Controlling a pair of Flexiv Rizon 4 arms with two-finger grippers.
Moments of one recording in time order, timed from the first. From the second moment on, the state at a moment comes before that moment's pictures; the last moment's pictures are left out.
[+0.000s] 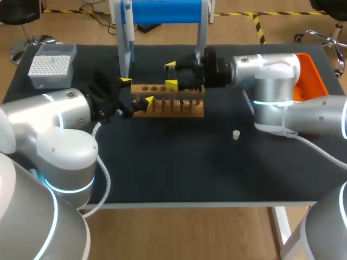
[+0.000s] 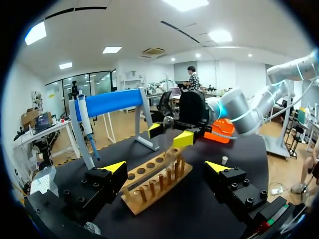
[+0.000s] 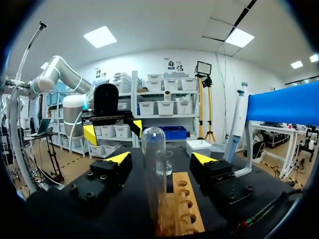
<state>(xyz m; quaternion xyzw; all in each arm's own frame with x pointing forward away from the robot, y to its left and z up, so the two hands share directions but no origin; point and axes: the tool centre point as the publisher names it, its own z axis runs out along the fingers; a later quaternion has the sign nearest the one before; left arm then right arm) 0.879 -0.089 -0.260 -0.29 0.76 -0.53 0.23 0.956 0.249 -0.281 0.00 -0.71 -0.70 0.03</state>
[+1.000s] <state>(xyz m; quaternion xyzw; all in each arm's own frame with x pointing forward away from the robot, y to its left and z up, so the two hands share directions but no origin) 0.878 -0.089 -0.260 -0.29 0.76 -0.53 0.23 0.956 0.248 -0.274 0.02 -0.71 -0.70 0.03</state>
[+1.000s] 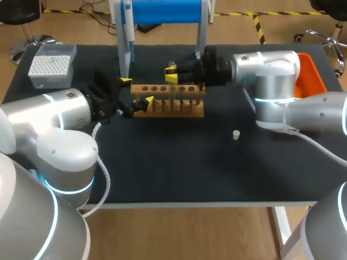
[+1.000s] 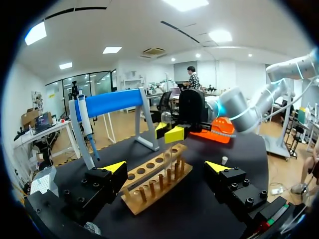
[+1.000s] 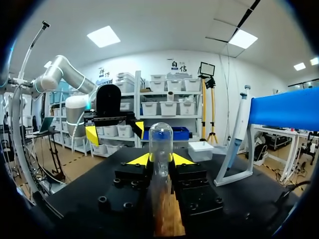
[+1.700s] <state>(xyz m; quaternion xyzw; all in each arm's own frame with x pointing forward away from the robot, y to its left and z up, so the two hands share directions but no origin) 0.878 -0.089 -0.260 -0.29 0.76 -0.53 0.23 0.955 0.245 -0.244 0.03 -0.70 -0.71 0.02</state>
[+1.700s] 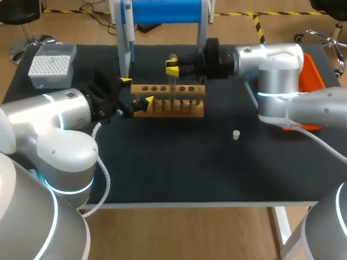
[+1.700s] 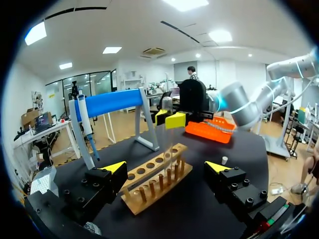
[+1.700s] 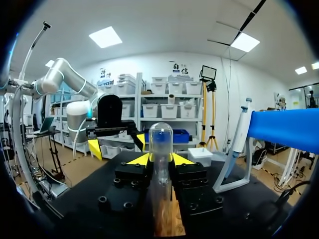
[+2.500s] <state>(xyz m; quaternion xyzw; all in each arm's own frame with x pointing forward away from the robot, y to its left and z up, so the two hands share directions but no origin) 0.878 -0.089 -0.260 -0.29 0.76 -0.53 0.23 0.936 0.228 -0.186 0.00 -0.70 -0.71 0.03</state>
